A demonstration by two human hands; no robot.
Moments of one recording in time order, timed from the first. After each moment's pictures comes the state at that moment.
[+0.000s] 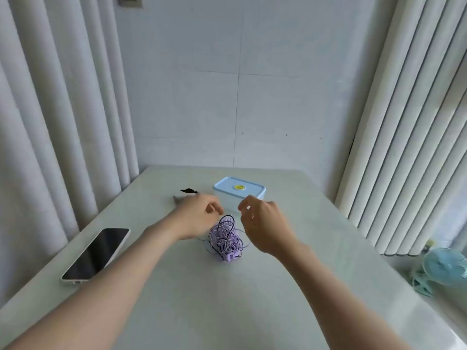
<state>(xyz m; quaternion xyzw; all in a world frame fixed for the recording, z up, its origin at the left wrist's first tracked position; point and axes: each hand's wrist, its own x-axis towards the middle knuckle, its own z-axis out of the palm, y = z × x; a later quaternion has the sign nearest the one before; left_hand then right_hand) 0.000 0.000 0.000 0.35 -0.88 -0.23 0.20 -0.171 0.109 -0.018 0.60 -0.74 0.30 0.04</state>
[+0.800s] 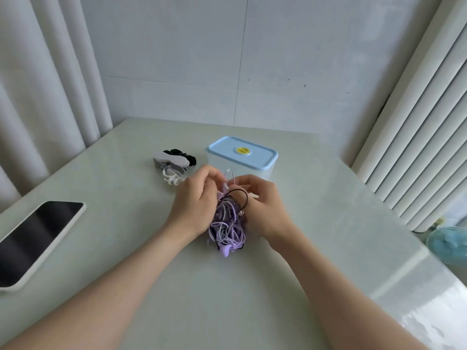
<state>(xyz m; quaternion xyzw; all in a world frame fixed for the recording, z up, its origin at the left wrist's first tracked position) -0.065 -0.047 -0.101 0.32 -0.75 -0.33 0.46 -0.199 0.038 -0.088 0.47 -0.64 0.54 -0.27</state>
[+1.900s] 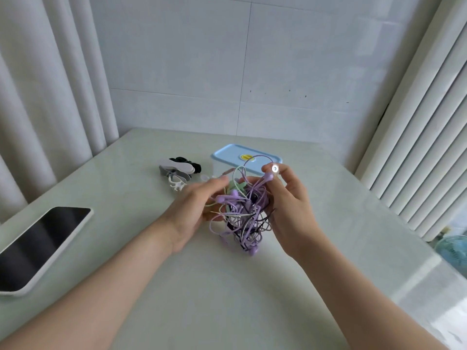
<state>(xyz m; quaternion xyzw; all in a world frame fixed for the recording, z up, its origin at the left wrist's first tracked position) -0.044 -0.043 -0.082 0.25 -0.58 -0.69 0.34 -0.195 0.059 -0.066 0.38 -0.44 0.72 -0.37</state>
